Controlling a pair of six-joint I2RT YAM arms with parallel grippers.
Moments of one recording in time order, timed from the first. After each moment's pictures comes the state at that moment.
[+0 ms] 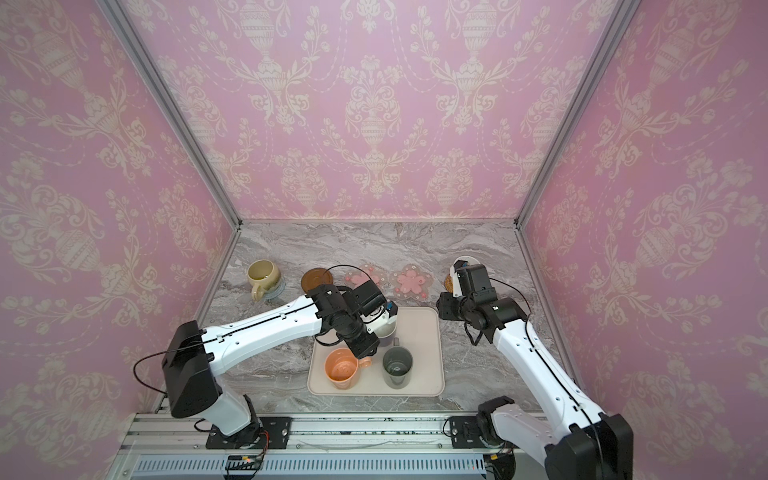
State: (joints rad) left arm -0.97 1.66 1.38 -1.05 0.16 -0.07; right arm 0.27 1.08 0.90 -0.73 -0.07 0.34
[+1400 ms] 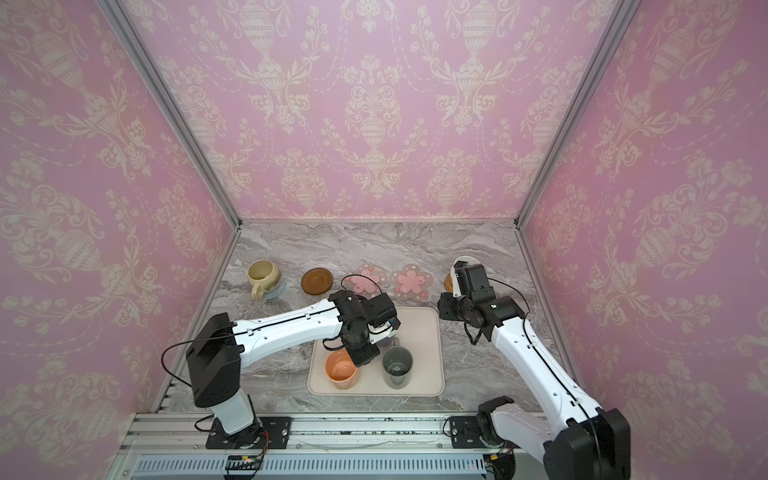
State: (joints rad) left arm -1.00 1.76 1.38 -1.13 0.04 -0.03; right arm 0.27 1.10 0.90 -0.73 -0.05 0.35
